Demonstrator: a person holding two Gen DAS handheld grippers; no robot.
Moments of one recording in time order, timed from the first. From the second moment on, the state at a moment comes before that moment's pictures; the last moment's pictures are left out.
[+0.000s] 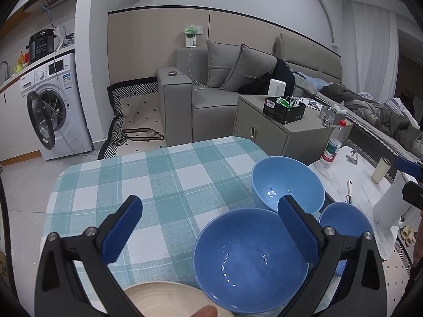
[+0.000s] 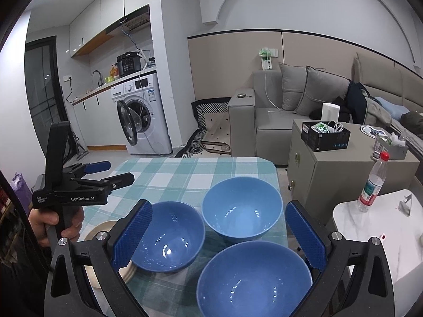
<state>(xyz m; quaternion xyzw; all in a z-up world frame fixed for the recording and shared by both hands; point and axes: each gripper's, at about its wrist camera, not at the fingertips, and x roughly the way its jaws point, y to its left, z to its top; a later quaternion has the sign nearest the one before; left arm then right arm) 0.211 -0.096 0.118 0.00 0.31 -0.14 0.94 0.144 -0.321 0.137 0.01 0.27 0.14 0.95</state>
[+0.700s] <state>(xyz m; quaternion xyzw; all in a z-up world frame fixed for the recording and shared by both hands) 0.262 -0.139 0.094 0.03 0.36 -0.15 0.92 0.199 -0.352 0.109 0.03 0.32 0.11 0.94</state>
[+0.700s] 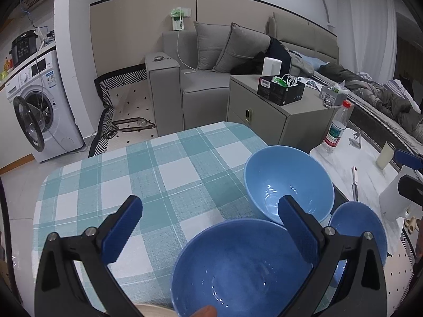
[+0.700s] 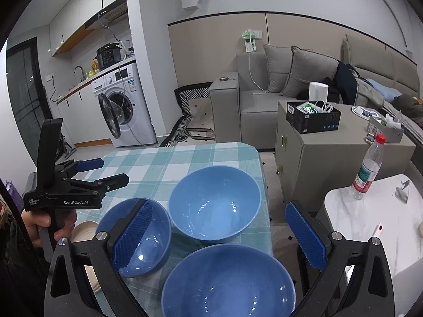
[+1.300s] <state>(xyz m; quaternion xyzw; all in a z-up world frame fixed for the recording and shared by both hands) 0.300 -0.159 0.072 0.05 0.40 -0.16 0.90 0.243 -0.363 0.083 0.03 0.36 0.09 0.93</state>
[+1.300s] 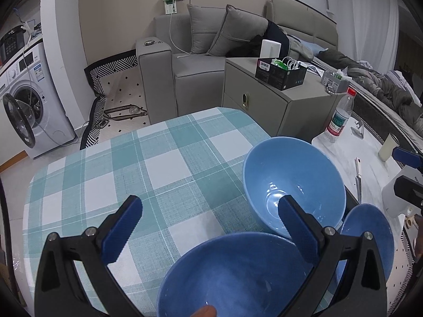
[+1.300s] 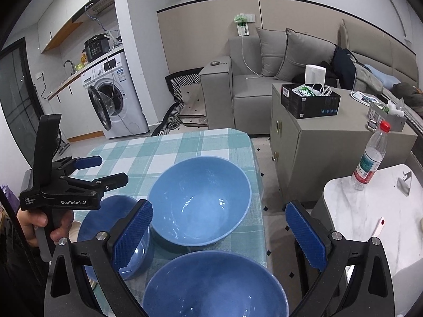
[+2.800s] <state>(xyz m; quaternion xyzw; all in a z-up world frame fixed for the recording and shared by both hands) 0.344 -0.211 0.014 0.11 0.49 -0.22 0.84 0.324 -0.373 -0.012 0.05 0.50 0.09 0.86</state>
